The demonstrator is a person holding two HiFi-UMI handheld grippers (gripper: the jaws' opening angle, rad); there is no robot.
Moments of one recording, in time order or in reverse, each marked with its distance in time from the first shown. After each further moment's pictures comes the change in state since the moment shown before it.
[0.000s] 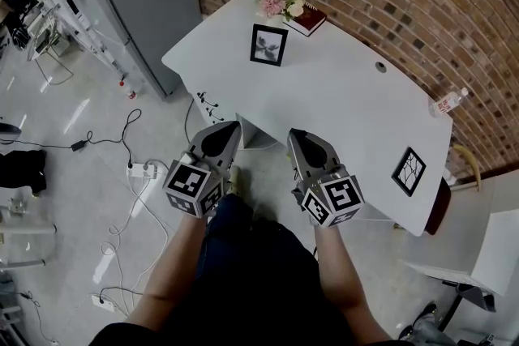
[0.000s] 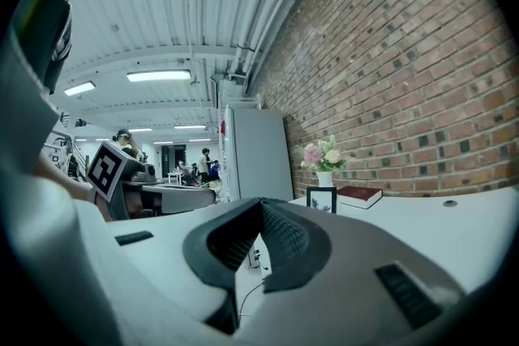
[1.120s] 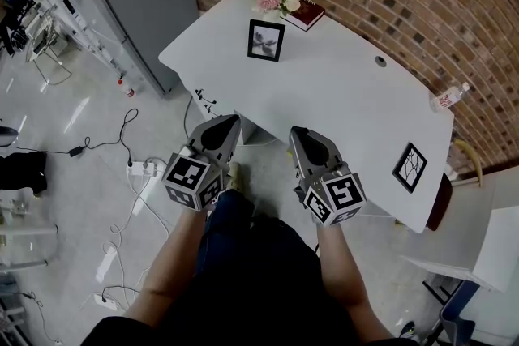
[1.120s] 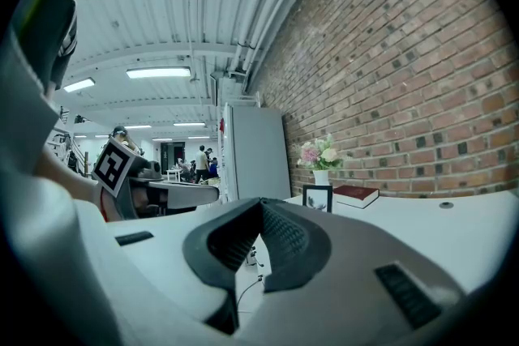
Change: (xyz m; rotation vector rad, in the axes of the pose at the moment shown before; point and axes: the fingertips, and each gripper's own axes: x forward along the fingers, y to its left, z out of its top) left arm 0.015 0.004 -0.006 -0.005 0.022 -0.007; right arm -0.003 -0.010 -0.005 -0.012 0.011 -0.009
